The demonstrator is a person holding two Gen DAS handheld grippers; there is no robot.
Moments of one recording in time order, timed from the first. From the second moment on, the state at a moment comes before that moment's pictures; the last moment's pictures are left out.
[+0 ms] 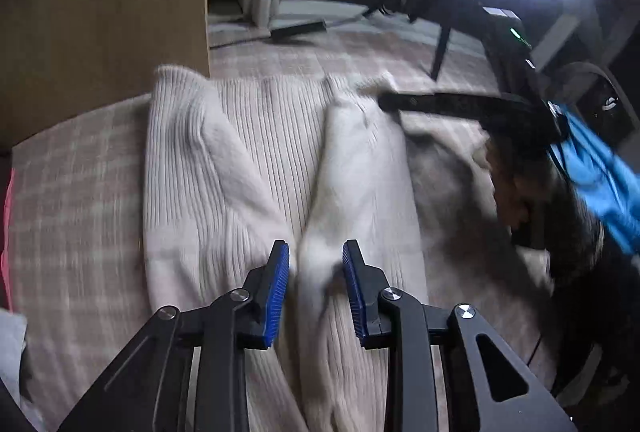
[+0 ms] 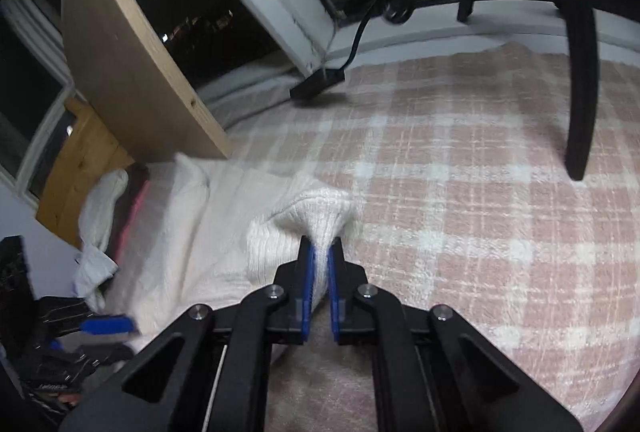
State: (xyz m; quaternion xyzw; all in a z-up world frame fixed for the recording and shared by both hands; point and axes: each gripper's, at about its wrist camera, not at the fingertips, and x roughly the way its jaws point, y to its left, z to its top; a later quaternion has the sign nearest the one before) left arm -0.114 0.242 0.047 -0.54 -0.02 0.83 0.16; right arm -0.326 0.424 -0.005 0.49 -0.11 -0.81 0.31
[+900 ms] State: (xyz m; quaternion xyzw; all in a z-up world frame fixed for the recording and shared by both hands) left arm -0.071 0.188 0.053 -0.51 -0.11 0.84 0.15; right arm -0.248 0.409 0.038 0.47 -0.08 -0.79 0.37
